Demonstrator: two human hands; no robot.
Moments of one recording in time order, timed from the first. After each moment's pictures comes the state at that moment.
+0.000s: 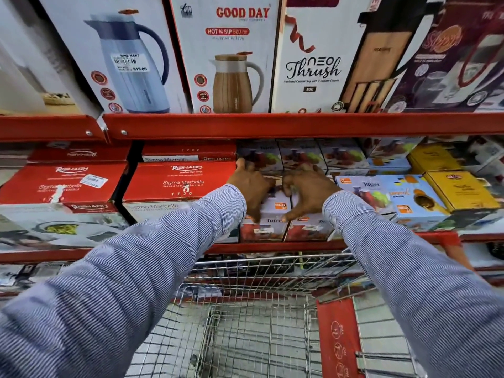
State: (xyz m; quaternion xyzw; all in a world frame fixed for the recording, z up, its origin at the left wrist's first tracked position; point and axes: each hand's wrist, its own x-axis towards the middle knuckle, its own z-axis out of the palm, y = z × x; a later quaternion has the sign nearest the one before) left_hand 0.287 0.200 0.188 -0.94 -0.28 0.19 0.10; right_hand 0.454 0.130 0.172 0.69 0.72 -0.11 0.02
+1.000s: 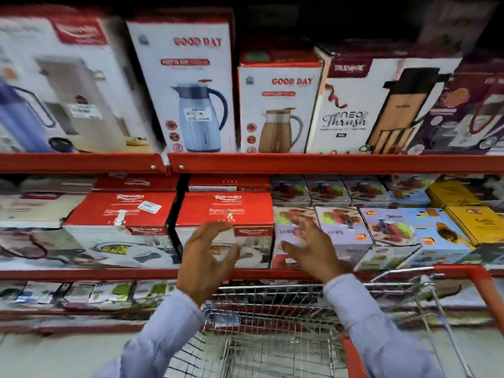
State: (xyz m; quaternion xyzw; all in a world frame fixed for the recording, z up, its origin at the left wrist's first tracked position) left_hand 0.099 0.142 0.176 -0.78 -0.47 -0.33 -0.24; right_hand 0.333 0.083 0.166 0.73 0.50 -0.27 -0.38
